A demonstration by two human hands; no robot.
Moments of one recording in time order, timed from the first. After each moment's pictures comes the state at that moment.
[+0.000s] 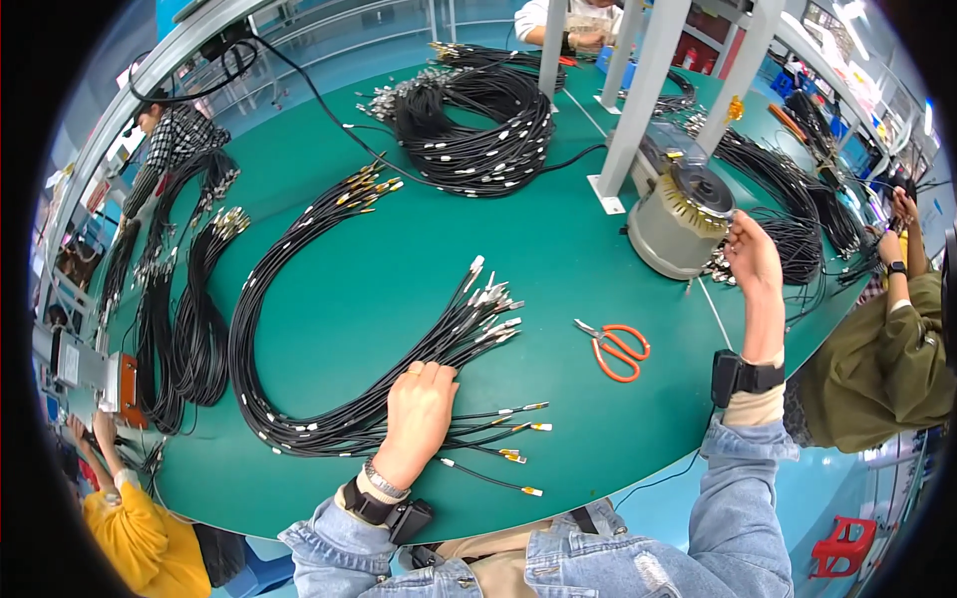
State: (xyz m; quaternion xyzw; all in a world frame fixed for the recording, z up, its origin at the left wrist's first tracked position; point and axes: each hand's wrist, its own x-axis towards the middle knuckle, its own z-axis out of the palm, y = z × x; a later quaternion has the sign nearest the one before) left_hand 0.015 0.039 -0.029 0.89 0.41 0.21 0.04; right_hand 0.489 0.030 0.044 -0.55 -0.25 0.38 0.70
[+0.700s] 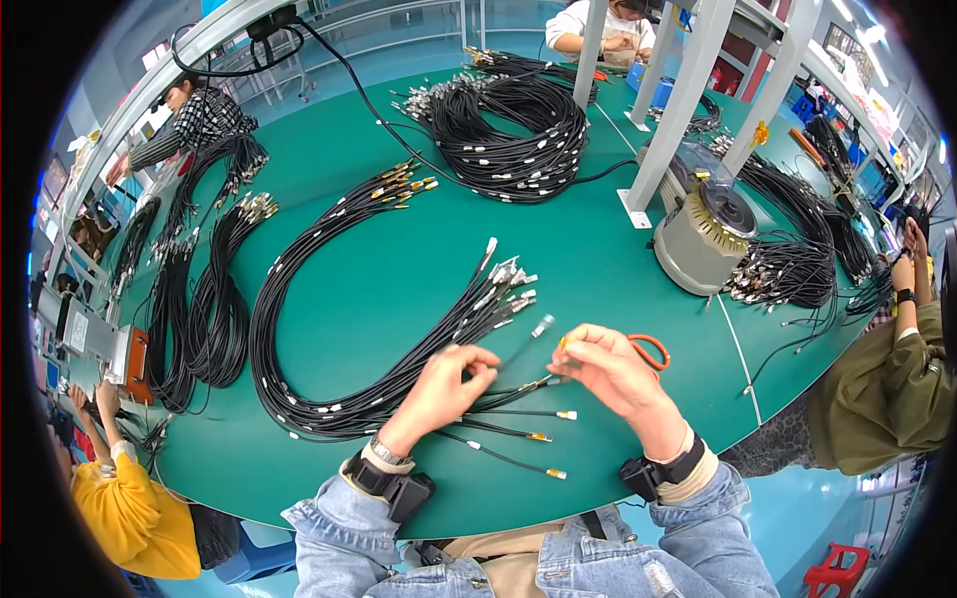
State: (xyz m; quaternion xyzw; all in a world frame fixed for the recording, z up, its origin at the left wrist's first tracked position) left_hand 0.002 0.063 -0.016 0.79 0.39 0.29 0.37; right_hand 0.243 0.006 -0.002 -0.33 -0.32 0.70 0.54
